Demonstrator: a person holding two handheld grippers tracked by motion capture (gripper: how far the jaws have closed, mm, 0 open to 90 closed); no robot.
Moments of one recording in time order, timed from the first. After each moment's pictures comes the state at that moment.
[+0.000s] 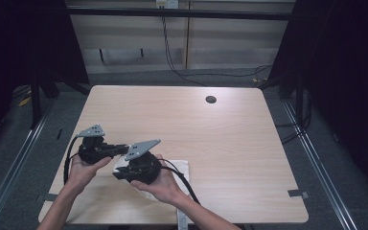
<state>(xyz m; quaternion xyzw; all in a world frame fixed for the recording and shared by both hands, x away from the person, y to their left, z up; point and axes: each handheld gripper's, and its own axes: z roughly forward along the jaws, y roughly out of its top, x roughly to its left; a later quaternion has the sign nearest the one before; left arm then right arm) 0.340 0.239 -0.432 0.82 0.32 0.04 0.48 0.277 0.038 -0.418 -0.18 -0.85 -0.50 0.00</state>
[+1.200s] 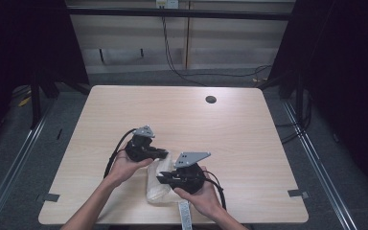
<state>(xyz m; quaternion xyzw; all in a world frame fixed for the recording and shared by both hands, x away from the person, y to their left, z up) 0.356 0.120 -0.450 0.87 0.25 -0.02 0.43 0.249 -0.069 -0.444 -0.28 -0.83 -0.49 -0.03</state>
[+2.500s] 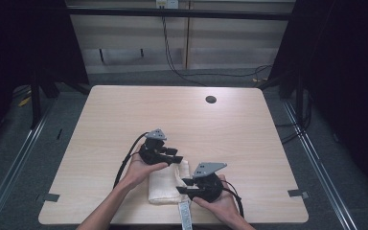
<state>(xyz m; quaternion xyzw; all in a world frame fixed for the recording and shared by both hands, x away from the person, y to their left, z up) 0.357 0.091 -0.472 0.85 0.26 -0.03 0.46 0.236 -0.119 -0.481 -0.31 -0.84 -0.44 -0.05</state>
